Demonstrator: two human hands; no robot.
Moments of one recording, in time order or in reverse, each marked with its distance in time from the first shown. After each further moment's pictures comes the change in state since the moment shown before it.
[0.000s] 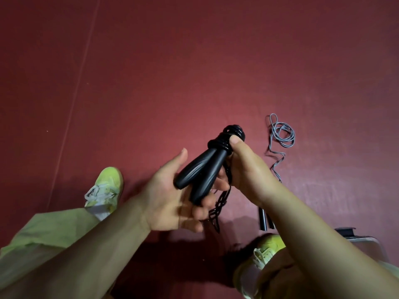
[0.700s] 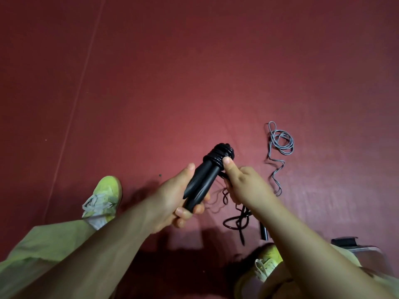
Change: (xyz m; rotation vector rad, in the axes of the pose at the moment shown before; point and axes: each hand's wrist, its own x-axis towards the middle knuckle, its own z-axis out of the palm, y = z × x) left_hand 0.012 0.007 0.007 0.532 0.680 0.049; right_hand -0.006 -0.004 -0.002 -0.606 0.298 0.133
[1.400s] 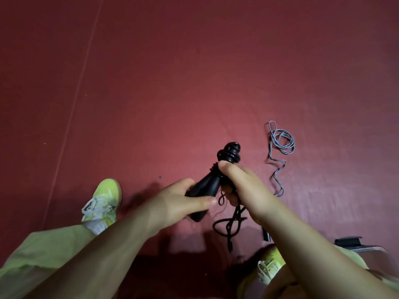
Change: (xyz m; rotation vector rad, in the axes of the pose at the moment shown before) left_hand 0.007 -0.011 -0.006 0.276 0.082 0.191; right_hand -0.002 -0.001 0.005 0.401 -0.156 -0.015
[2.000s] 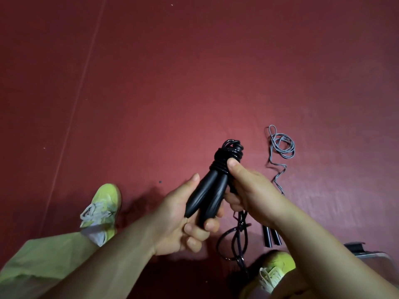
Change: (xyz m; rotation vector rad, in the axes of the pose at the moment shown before) left_hand -0.010 0.012 0.005 -0.651 -0.427 -0.259; right_hand 0.002 0.000 -0.010 0.218 -0.186 -0.036
